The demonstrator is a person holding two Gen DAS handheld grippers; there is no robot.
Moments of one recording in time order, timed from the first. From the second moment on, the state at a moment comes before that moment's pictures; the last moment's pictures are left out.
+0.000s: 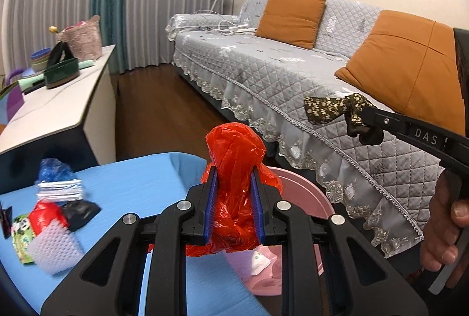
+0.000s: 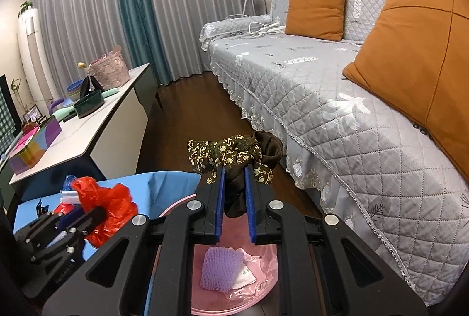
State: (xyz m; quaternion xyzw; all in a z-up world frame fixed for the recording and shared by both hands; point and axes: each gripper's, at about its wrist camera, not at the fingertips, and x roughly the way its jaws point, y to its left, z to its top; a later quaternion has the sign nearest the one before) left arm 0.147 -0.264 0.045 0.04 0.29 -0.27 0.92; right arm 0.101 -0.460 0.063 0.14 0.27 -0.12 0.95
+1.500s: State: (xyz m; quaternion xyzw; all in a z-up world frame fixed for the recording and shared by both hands) left arm 0.122 -0.206 0.042 0.03 0.30 -0.27 0.91; right arm 0.118 -0.420 0.056 0.12 0.29 -0.08 0.95
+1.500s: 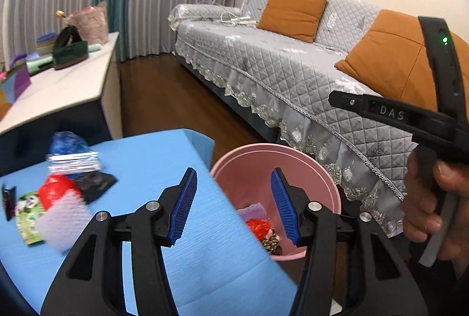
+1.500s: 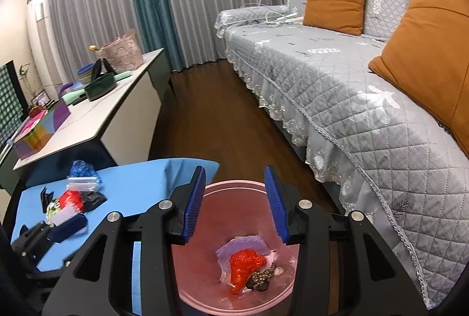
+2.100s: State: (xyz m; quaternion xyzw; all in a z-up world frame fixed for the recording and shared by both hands) left arm 0.080 -0.071 0.065 0.00 0.28 -0.15 0.95; right arm 0.092 -0.331 0.079 0.10 0.24 0.01 0.96
